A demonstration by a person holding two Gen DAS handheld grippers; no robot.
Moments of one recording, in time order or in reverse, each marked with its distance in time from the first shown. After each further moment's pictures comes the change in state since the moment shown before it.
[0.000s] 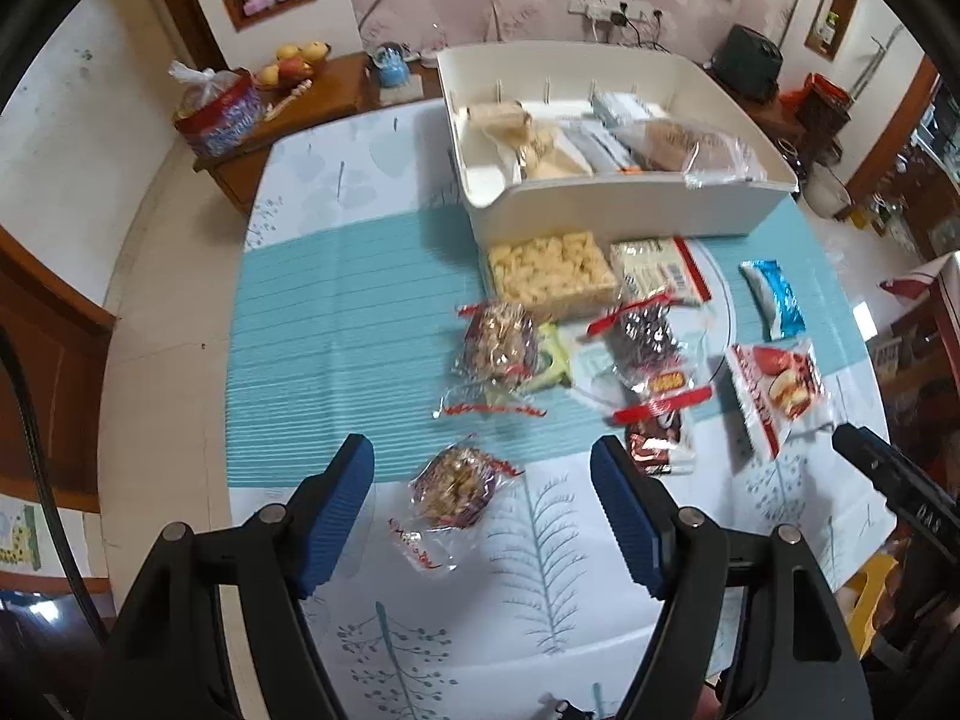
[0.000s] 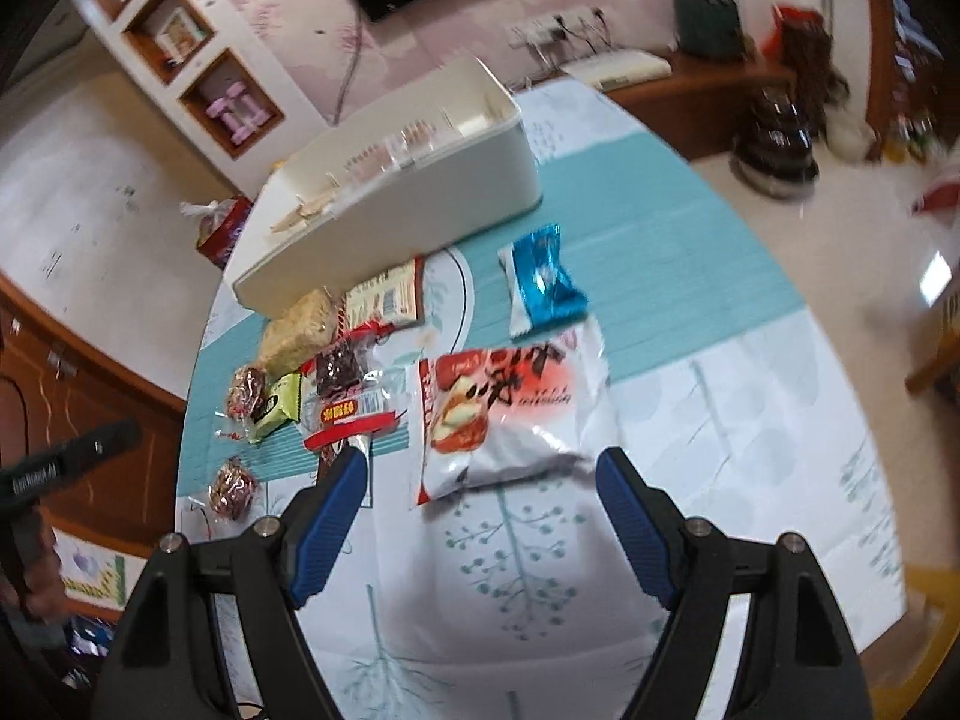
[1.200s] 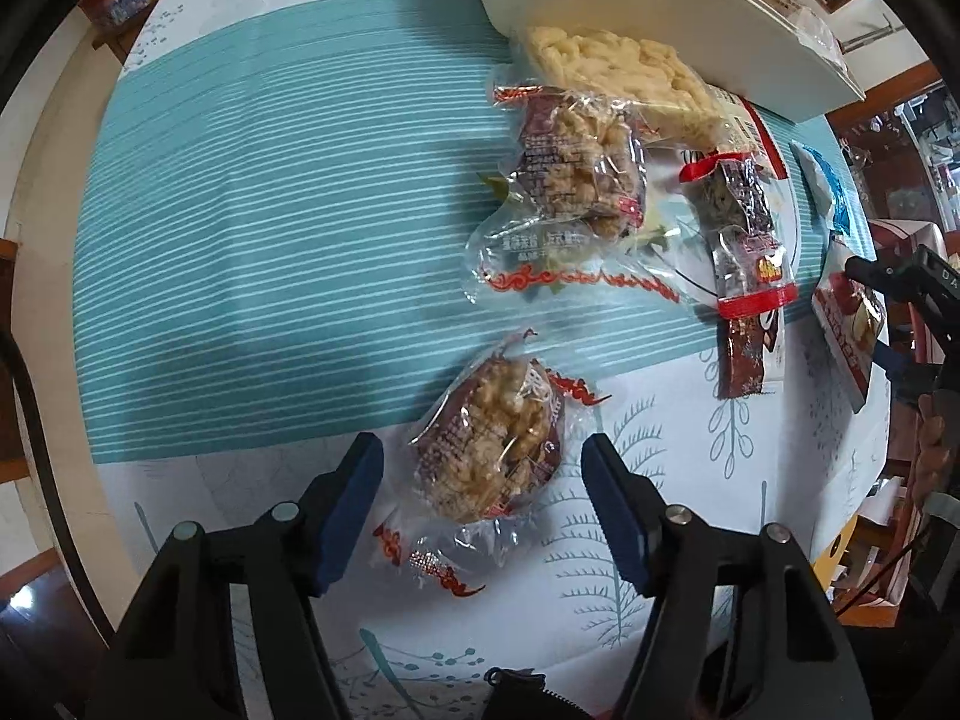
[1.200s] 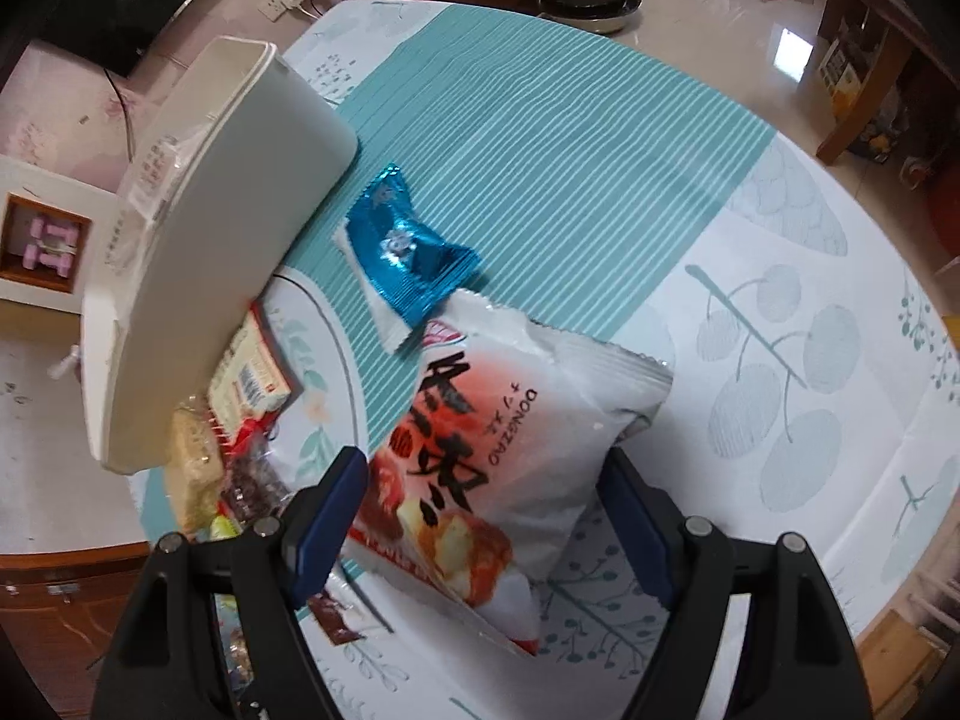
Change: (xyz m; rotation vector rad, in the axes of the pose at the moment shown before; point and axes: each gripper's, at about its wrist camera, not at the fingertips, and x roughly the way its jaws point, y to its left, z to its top) left arm 0.145 0.049 -0.021 -0.017 0.316 -0.232; right arm 0.082 -0.022 0.042 0.475 0.165 -0.238
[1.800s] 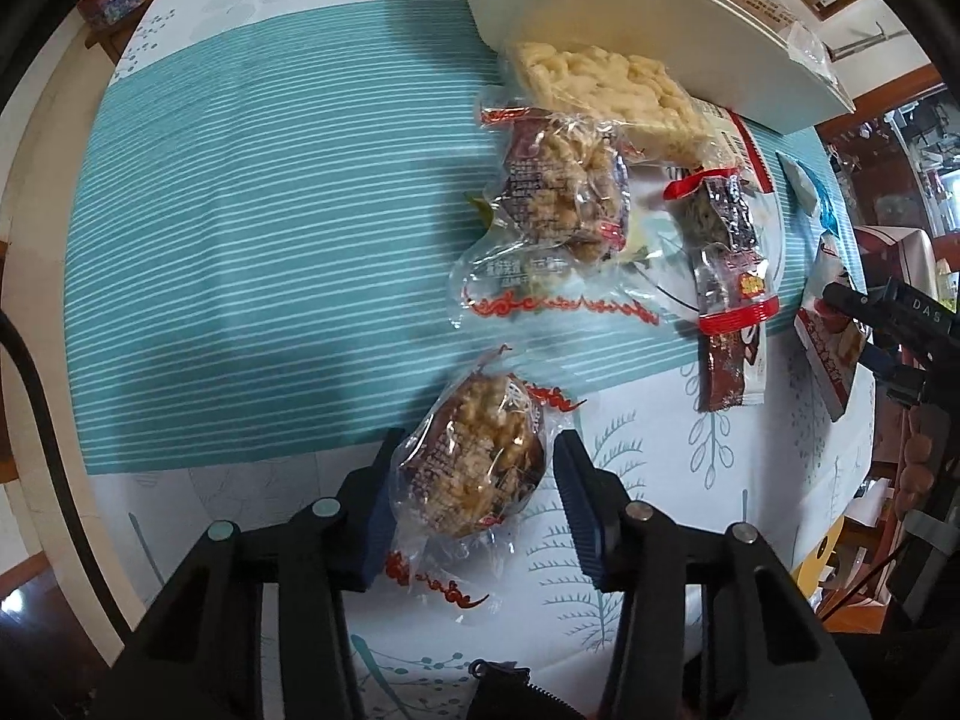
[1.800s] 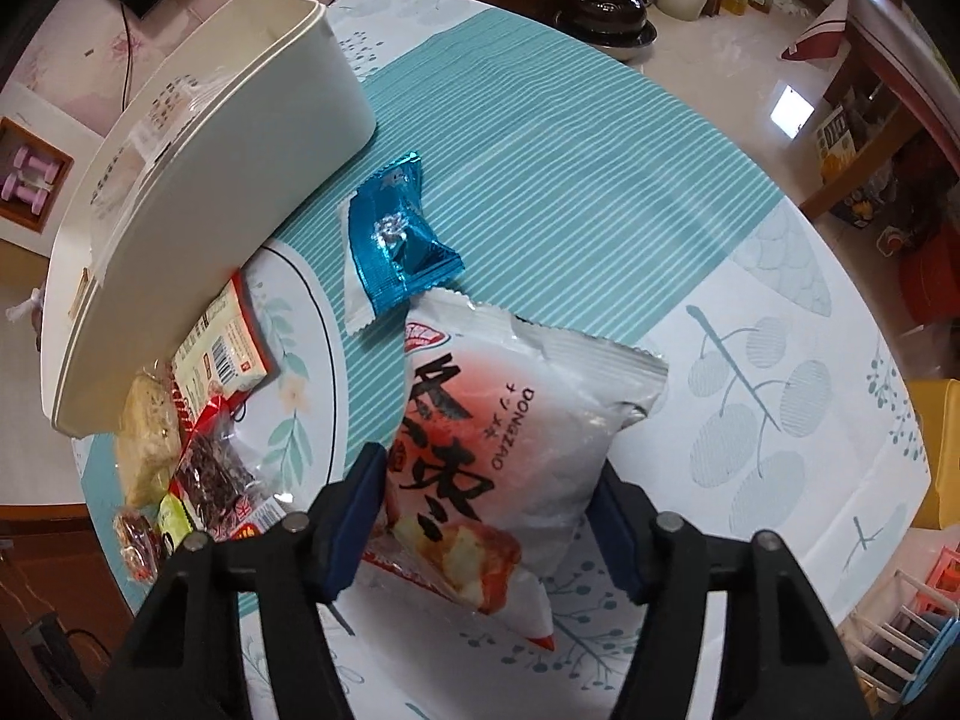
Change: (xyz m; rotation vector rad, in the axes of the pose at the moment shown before) left arm -0.007 -0.003 0.007 0.003 -0.004 -0.040; right arm 0.004 0.037 -0.003 -0.123 -0.016 -0.110
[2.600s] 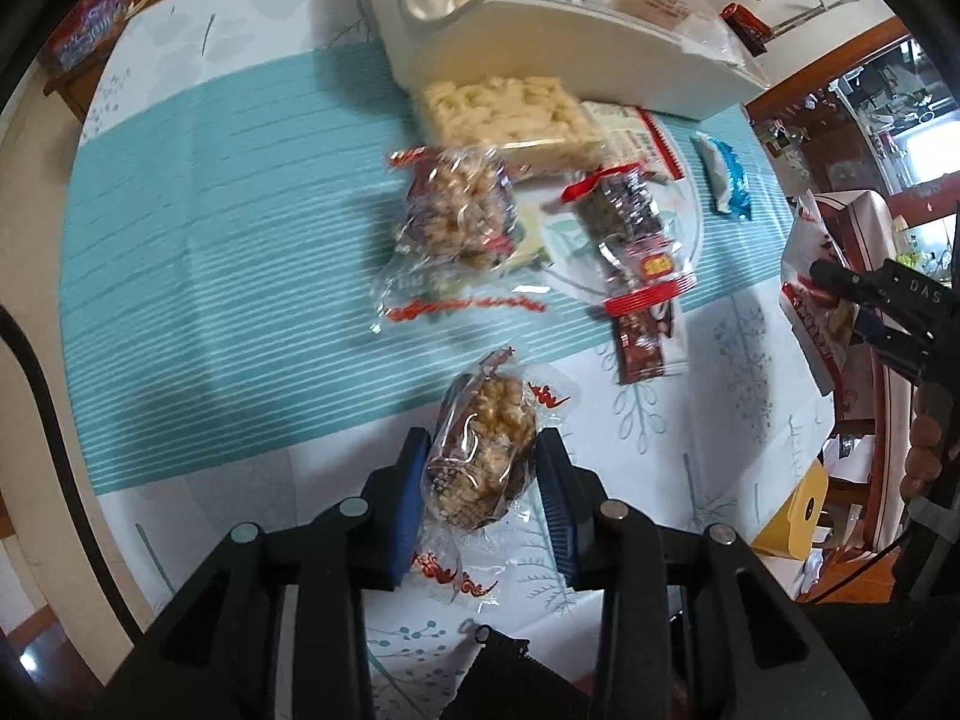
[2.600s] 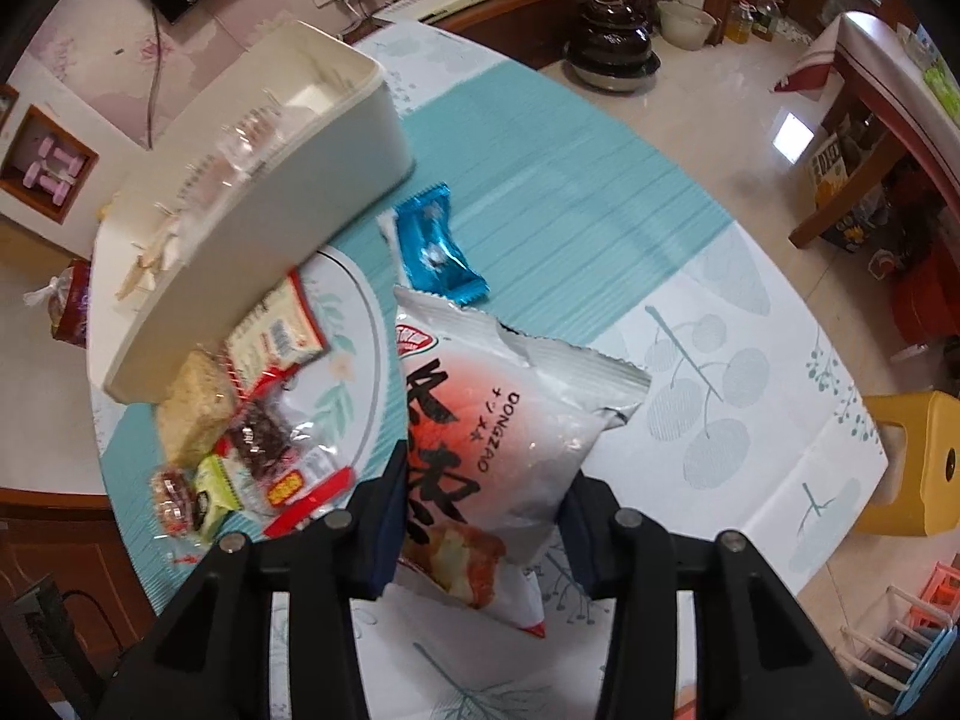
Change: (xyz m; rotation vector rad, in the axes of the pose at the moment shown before) left arm -0.041 -0.019 -0.008 0.109 -0.022 -0.080; right arm -0.073 0.001 -0.025 -0.050 -0.072 0.023
